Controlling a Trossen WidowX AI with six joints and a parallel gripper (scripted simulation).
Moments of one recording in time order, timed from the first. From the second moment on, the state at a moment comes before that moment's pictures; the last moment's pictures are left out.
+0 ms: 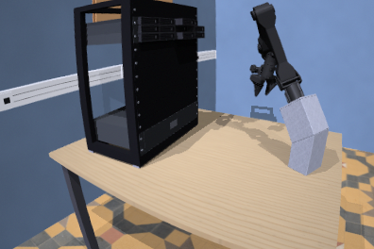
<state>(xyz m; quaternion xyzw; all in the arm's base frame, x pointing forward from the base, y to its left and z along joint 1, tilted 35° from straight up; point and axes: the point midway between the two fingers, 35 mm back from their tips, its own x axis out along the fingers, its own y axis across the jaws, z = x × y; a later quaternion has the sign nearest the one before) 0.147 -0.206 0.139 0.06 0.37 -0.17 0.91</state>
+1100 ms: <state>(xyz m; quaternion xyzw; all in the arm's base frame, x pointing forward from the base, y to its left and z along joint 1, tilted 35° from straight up) 0.258 -0.047 0.271 0.10 0.05 -0.09 0.99</state>
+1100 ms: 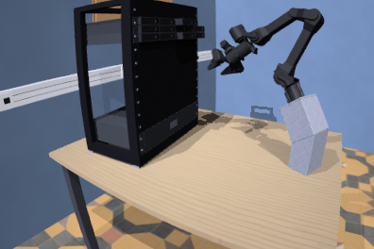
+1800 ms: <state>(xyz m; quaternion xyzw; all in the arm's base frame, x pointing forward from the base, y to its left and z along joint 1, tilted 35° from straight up) 0.210 0.031 0.348 0.36 -0.13 0.08 0.92</state>
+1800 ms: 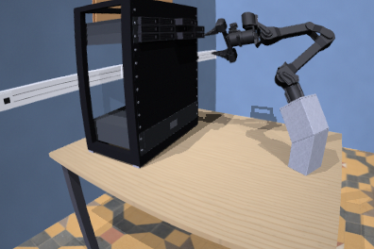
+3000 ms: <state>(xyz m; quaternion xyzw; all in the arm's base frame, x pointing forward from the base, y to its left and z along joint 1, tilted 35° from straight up) 0.167 0.044 0.377 0.56 -0.17 0.18 0.79</state>
